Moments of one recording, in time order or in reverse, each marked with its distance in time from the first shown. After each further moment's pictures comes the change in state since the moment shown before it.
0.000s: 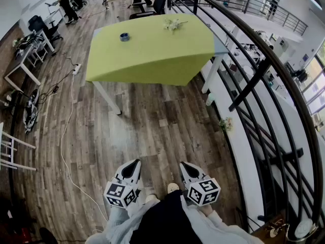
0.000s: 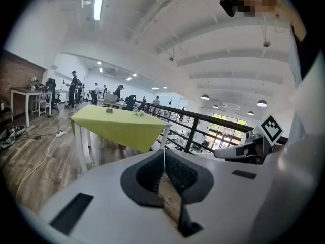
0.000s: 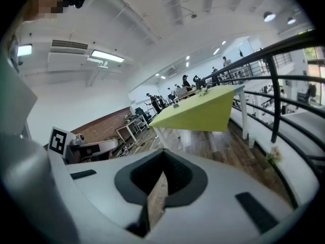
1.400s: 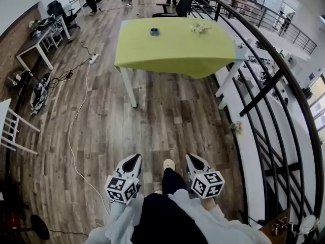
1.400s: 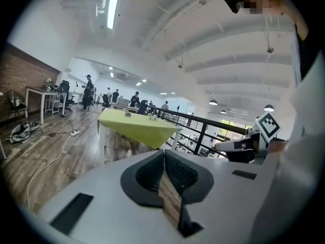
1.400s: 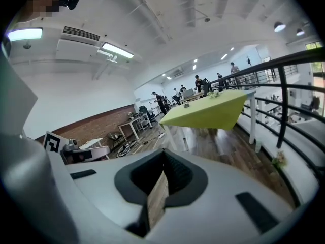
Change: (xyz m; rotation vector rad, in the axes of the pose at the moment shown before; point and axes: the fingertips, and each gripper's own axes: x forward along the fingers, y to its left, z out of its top) left arm -0.136 0.090 -0.019 -0.053 -0.060 0.088; right arm 0.033 0.119 -0.033 -0.081 -0.009 0.000
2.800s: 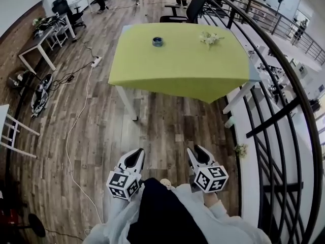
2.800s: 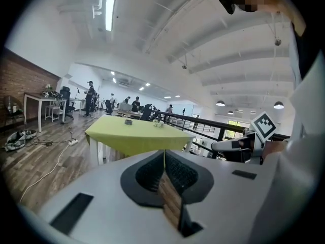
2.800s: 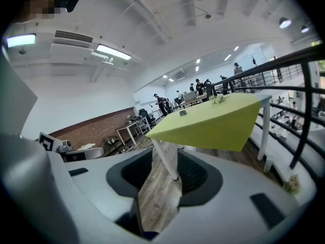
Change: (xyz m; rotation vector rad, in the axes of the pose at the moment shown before) left arm 0.212 0.053 0.077 0.033 -0.057 0.055; right arm 0.166 -0.138 0.136 -0.015 -0.030 0.041
